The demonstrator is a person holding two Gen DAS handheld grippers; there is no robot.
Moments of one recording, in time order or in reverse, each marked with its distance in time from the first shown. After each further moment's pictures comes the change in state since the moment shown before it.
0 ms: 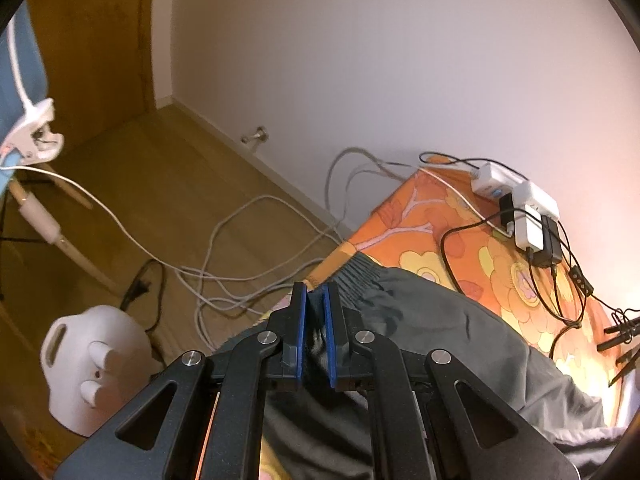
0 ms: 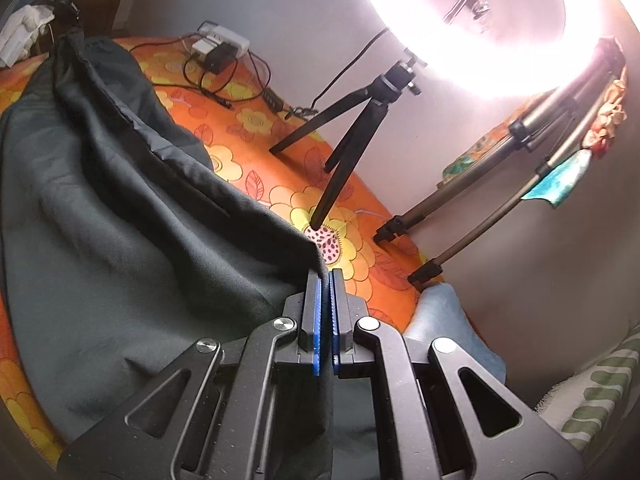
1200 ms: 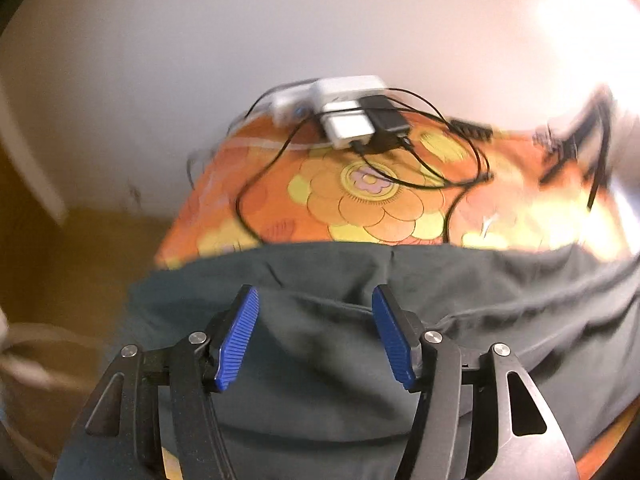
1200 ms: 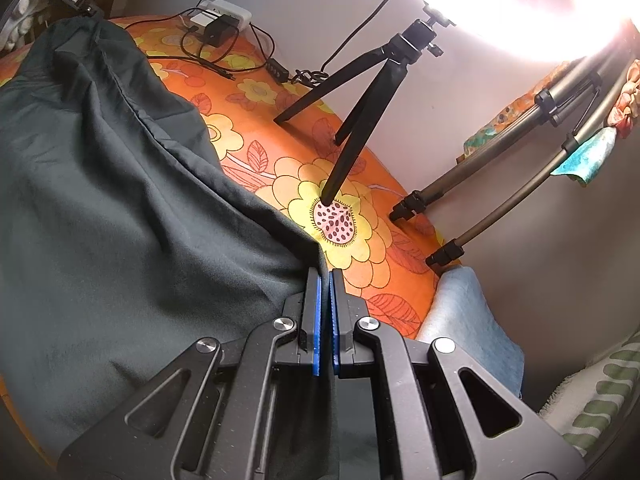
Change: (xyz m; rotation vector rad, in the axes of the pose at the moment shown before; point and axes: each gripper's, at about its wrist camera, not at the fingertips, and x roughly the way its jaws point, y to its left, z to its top) left arm -0.032 -0.157 -0.044 0.672 0.061 -0.148; right arm 0.031 0.005 -0.009 0.010 0.064 0.025
